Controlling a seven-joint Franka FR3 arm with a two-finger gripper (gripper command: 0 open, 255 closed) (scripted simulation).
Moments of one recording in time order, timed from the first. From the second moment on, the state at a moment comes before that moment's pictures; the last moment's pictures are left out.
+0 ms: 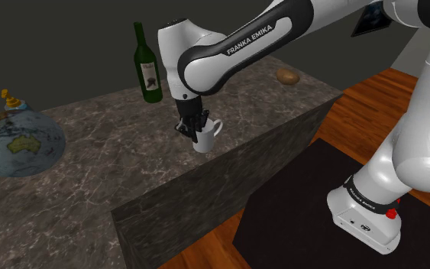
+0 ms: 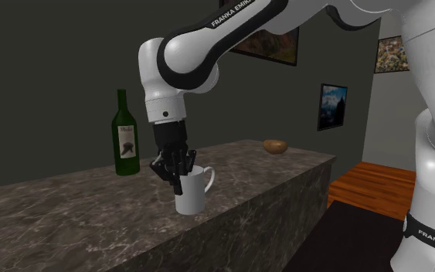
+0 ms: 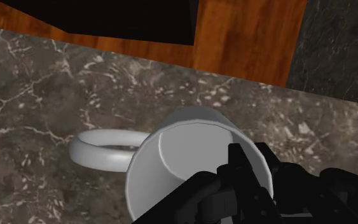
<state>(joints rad) 0.23 0.31 0.39 -1.91 -0.07 2.03 0.50</state>
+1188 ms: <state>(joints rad) 0.22 0.22 0.41 -1.80 -0.03 1.84 0.48</state>
